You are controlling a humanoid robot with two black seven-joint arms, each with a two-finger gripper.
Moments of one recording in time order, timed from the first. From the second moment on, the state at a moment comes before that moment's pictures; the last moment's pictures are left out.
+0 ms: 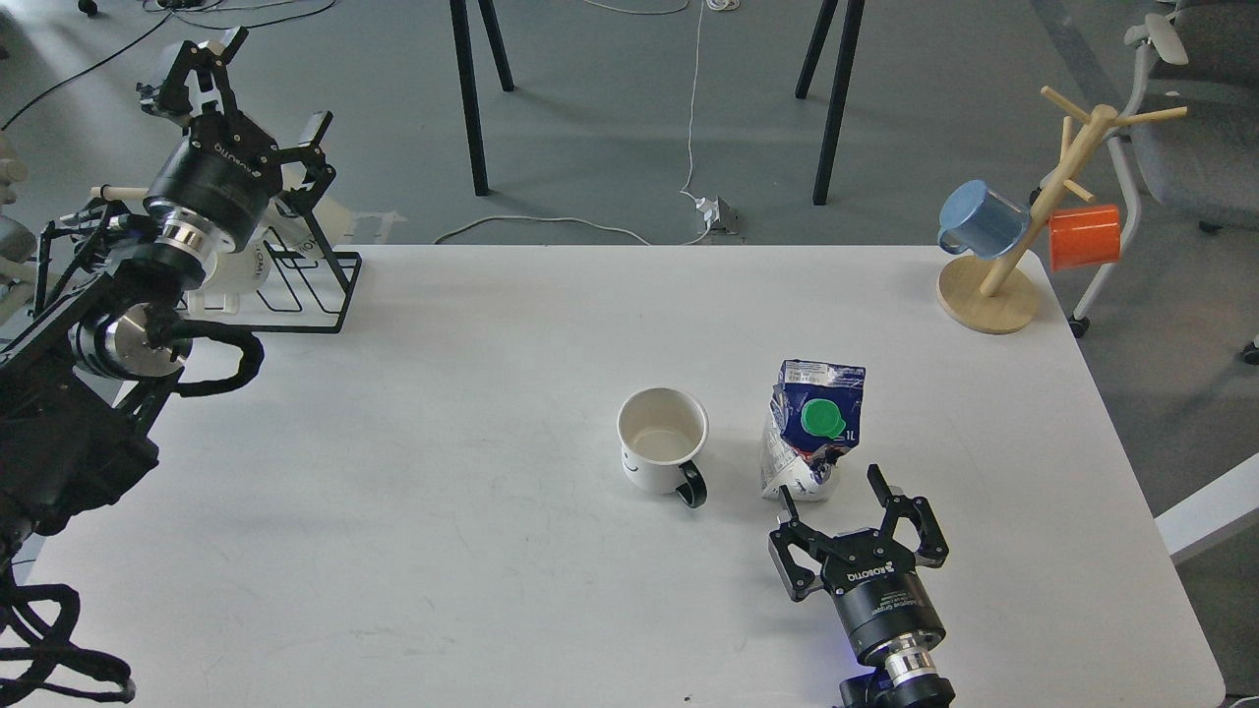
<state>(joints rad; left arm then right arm) -0.72 0.41 -0.89 -0.69 0.19 -0.44 -0.33 -0.22 0.00 1.00 1.24 0.14 0.49 0.27</state>
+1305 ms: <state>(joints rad) -0.72 0.37 -0.90 -0.68 -0.04 -0.42 -0.30 0.56 -0.52 1.20 0.92 0.15 0.49 0.17</state>
